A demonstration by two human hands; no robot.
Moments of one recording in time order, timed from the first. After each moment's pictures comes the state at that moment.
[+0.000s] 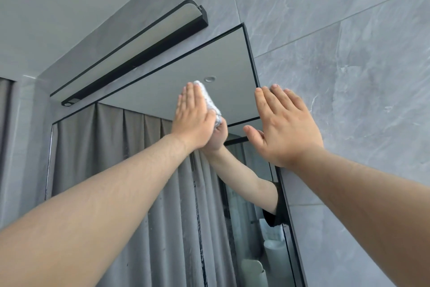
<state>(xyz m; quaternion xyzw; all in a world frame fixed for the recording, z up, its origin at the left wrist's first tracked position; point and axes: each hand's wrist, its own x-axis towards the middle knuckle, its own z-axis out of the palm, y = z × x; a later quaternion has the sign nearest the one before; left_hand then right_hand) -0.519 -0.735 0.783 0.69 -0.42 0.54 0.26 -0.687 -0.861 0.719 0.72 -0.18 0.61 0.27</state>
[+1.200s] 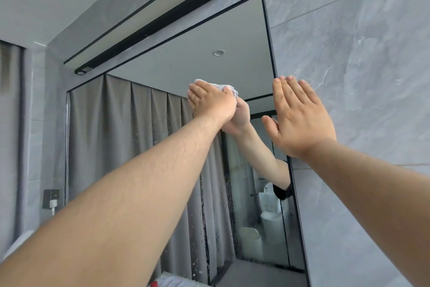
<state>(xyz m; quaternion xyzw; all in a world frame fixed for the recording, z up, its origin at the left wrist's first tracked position) -0.561 -0.742 0.752 0.77 -0.28 0.32 0.47 -0.686 -0.860 0.678 0.73 -0.17 0.60 0.27</state>
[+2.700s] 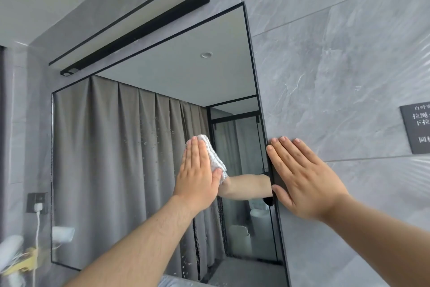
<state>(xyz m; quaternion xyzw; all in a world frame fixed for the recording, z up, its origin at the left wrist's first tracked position) -0.510 -0.718 0.579 0.75 -0.42 0.46 0.21 -0.735 -0.884 0.567 0.79 -0.10 0.46 0.39</state>
